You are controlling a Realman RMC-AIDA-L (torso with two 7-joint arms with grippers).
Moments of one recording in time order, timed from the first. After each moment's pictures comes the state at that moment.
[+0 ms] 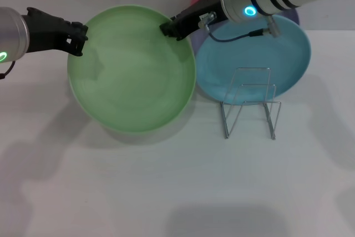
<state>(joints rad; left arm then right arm) -0.31 -2.07 1.50 1.78 -0.49 -1.08 0.43 0.92 2.05 1.72 0.99 -2.28 0.98 -0.68</state>
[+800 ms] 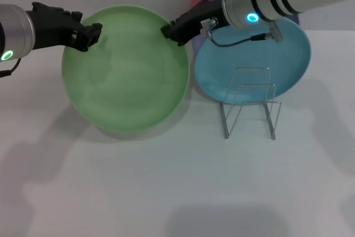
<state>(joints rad) -0.30 -2.07 1.53 1.78 -0.49 -1.02 0.43 0.87 2.06 1.70 1.06 -2.28 1.00 -0.70</state>
